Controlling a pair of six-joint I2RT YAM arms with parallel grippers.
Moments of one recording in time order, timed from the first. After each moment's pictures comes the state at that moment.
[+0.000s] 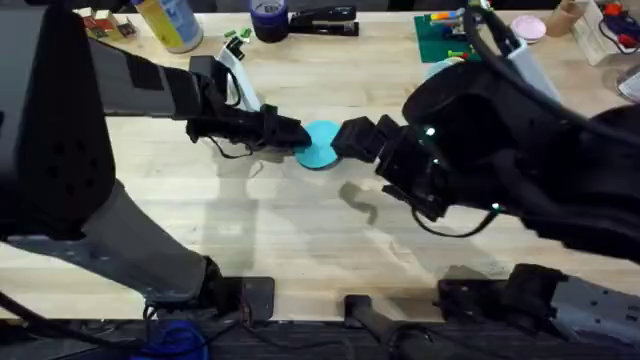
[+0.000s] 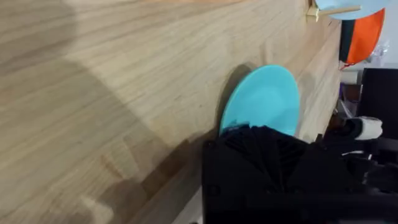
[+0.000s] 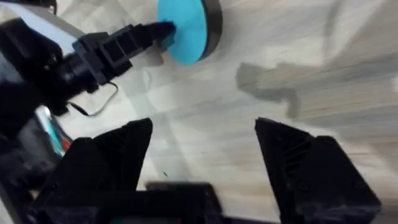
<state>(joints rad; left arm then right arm) 0.04 1.82 0.86 -0.41 0.98 0.05 0.94 1.09 0.91 -0.77 0.13 1.44</state>
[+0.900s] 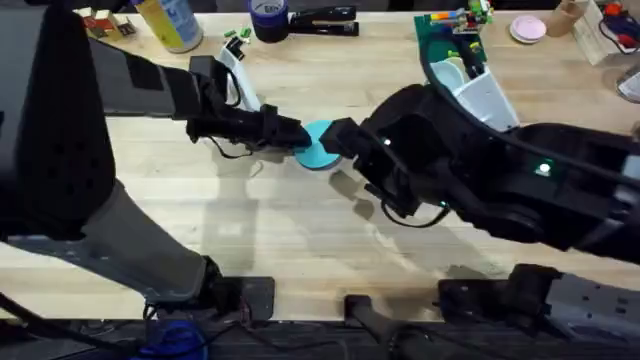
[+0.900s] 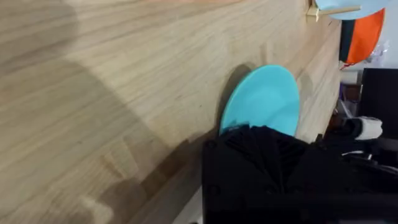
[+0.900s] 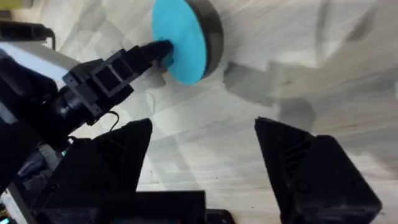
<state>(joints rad) 0.04 1.82 0.86 -0.41 0.98 0.05 0.95 1.20 0.82 -0.55 0.16 1.54</state>
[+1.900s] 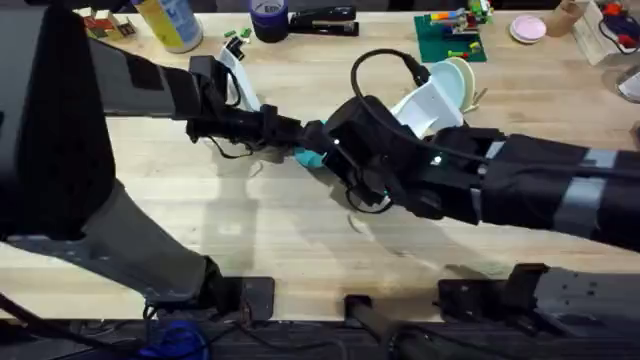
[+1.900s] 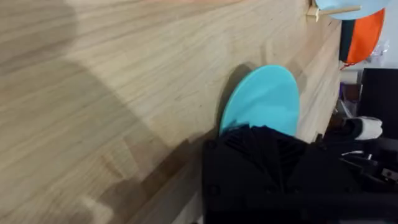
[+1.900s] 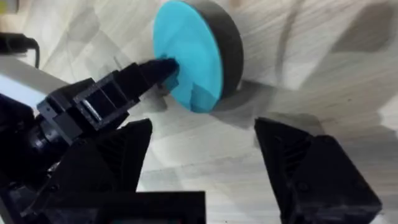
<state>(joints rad) 0.04 1.82 0.86 -0.41 0.98 0.05 0.95 1.47 0.82 -0.29 0.19 1.51</state>
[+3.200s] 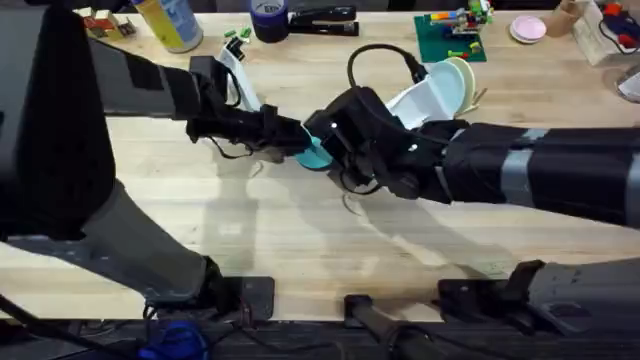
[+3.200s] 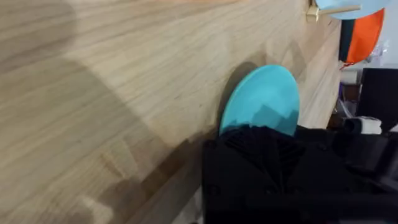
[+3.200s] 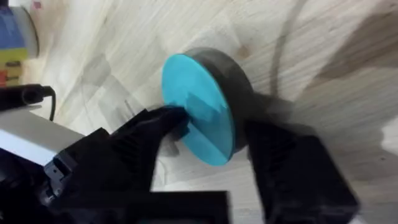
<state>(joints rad) 0.04 1.82 0.86 -0.41 0.98 0.05 0.86 1.61 0.82 -0.10 0.21 1.52</state>
